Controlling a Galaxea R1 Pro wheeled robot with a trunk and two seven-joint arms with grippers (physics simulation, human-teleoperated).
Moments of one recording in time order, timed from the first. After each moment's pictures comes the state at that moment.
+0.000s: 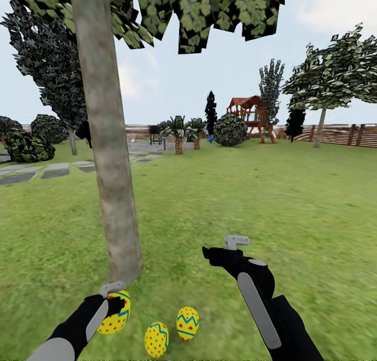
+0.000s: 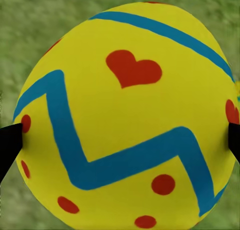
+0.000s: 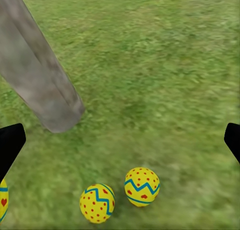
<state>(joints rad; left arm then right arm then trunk) -0.54 0.08 -0.03 -0.52 0.29 0.46 0.20 -0.37 0.07 0.29 -1.58 -0.48 0.81 -0.37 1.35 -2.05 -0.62</state>
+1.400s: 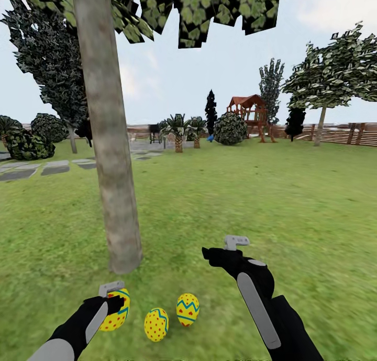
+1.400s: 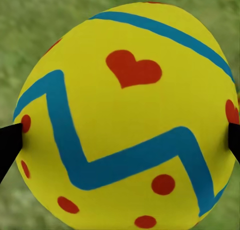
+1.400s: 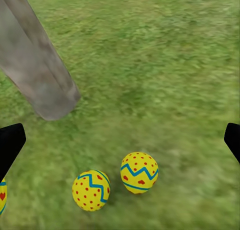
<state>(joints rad) -0.54 0.08 -0.04 -0.50 0.29 0.39 0.20 -0.37 0.07 0.29 -1.58 -0.48 0.81 -0.37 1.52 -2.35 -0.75</state>
